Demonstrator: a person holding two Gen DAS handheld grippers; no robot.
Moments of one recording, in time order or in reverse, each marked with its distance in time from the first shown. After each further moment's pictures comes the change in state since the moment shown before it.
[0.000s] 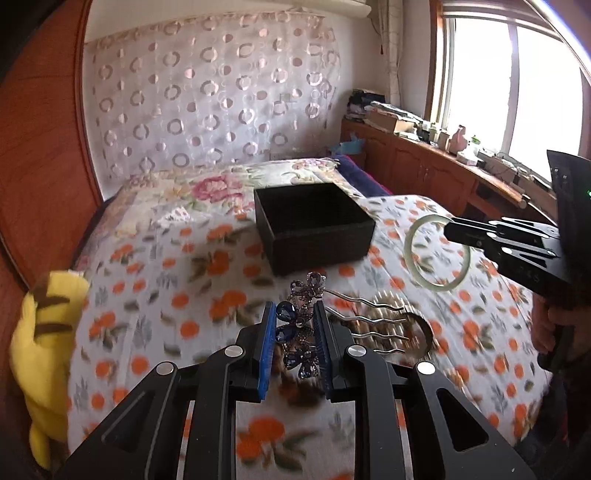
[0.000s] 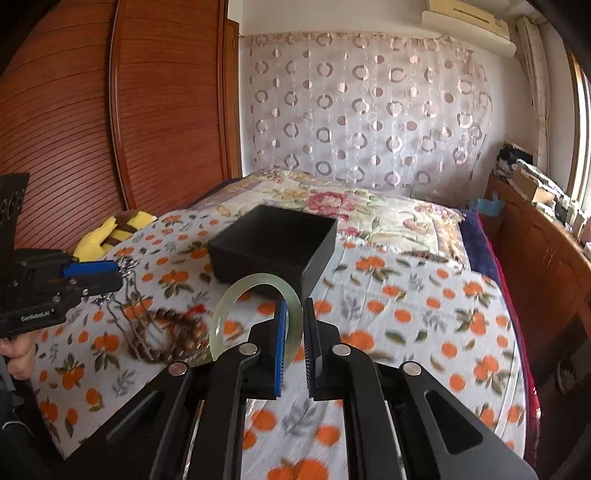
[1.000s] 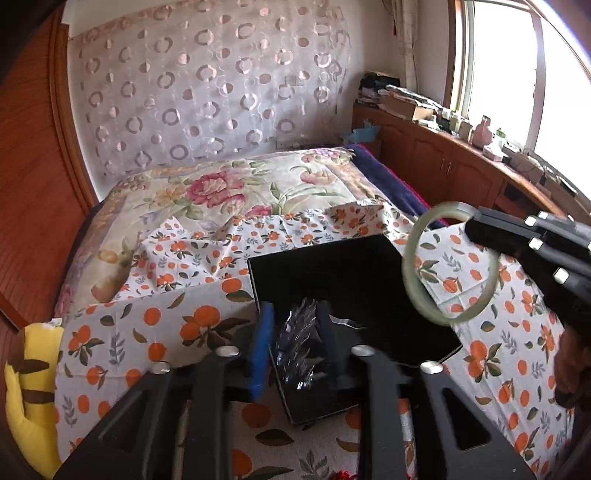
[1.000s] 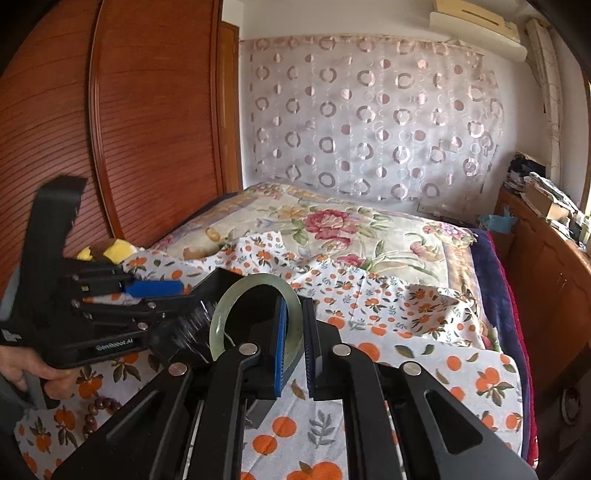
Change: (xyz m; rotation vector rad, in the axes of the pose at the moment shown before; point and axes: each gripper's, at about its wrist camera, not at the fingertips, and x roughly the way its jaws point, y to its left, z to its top) left arm 0.133 0.018 0.097 -0.006 0.069 0.016; right arm 0.091 -0.040 0.085 -0.015 -0.014 0.031
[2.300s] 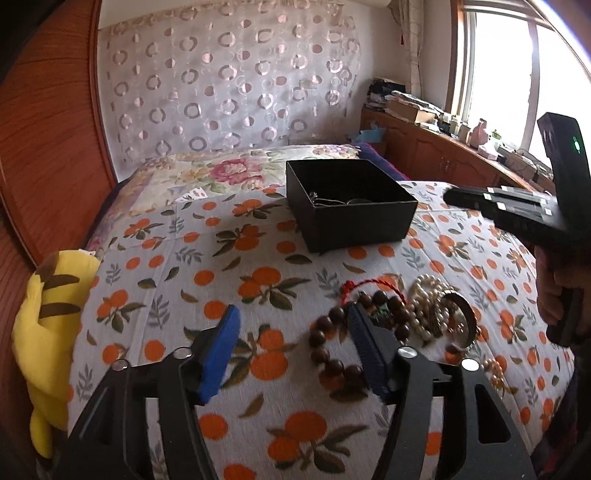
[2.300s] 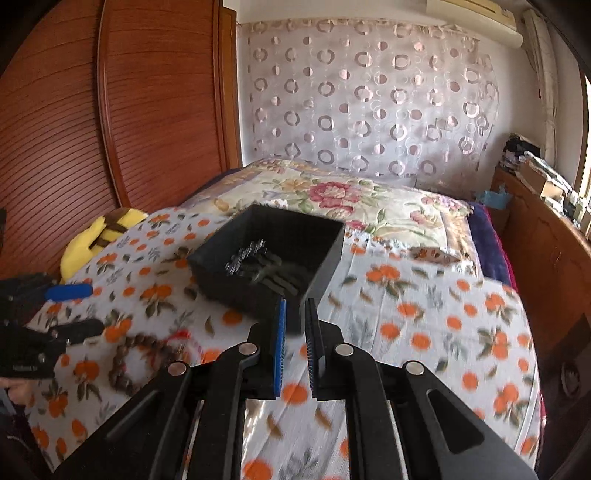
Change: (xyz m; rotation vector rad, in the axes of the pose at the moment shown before) left arm -0.111 0.012 -0.135 -0.038 -0.020 0.029; right arm -0.044 0.042 -0.070 0.036 0.076 -0.006
